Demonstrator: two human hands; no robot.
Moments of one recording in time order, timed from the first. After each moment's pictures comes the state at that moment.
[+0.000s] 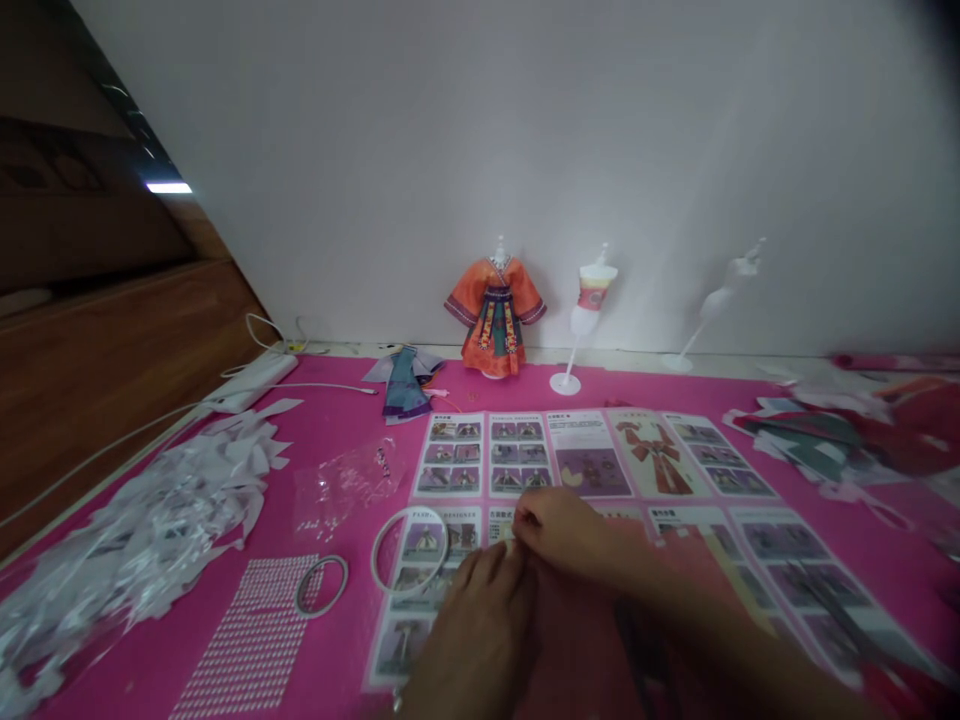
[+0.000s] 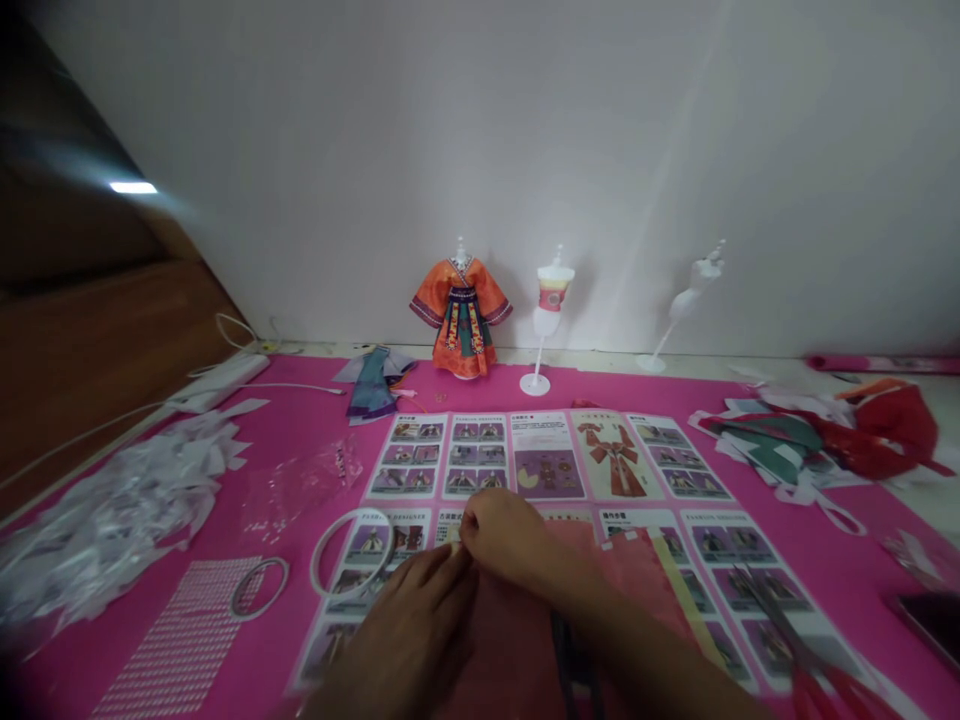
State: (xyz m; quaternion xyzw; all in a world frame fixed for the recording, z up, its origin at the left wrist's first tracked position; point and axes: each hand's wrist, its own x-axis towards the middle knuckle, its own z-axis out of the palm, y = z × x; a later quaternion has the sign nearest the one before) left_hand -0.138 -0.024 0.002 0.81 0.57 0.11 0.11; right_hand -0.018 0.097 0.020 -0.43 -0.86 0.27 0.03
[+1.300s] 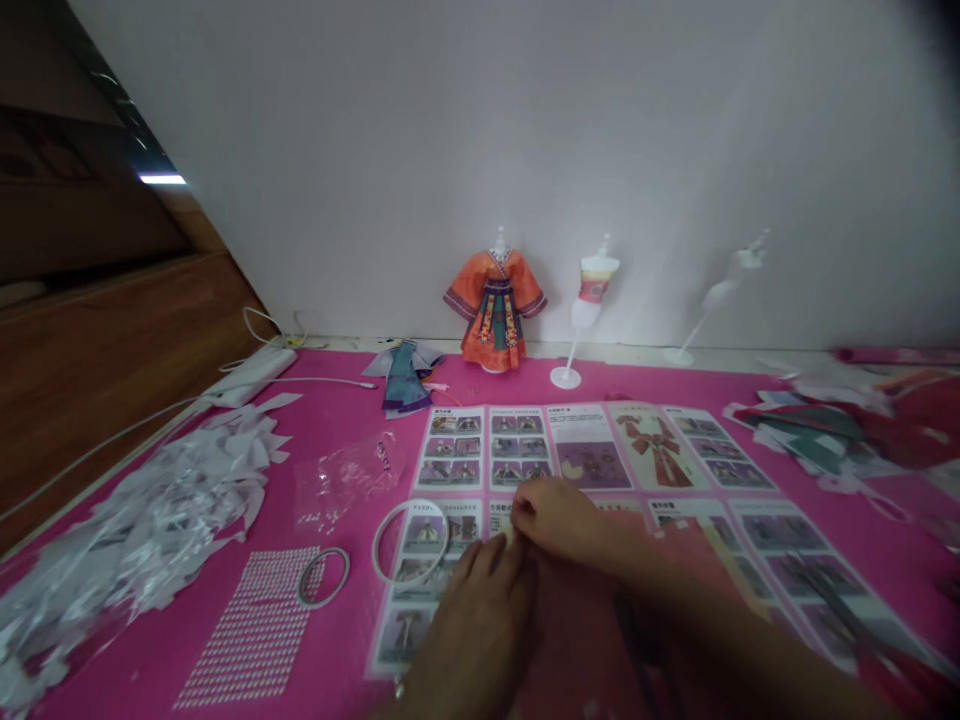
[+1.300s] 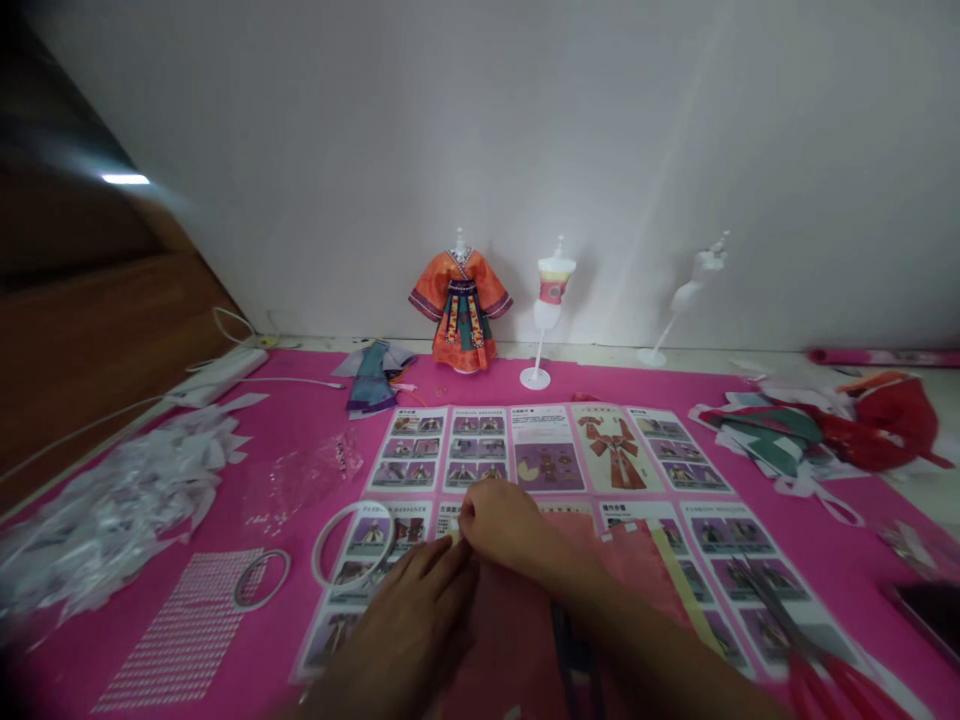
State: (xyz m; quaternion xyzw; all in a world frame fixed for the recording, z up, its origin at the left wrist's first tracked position) left_hand -0.138 -0.024 0.000 0.81 0.57 0.08 0.10; right_hand -0.024 0.104 0.010 -0.44 -0.87 0.24 -0.01
